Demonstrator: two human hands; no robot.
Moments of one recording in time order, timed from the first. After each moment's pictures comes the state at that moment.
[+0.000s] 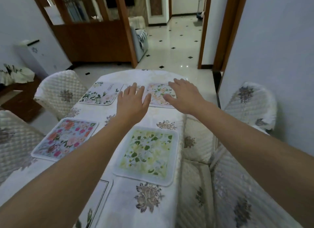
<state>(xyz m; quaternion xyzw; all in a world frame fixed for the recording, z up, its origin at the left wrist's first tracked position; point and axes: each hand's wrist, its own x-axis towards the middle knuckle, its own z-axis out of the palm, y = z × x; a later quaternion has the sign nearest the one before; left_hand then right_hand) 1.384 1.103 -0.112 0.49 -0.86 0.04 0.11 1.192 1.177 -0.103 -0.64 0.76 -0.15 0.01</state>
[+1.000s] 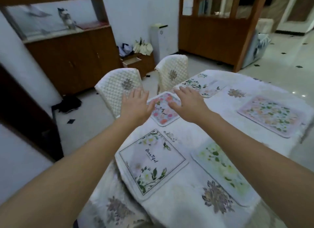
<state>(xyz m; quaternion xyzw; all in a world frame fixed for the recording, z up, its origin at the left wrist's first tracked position) 1.729 1.180 -0.093 0.74 -0.66 0.08 0.06 1.525 1.139 -0.084 -0.85 0.51 -0.14 0.06</state>
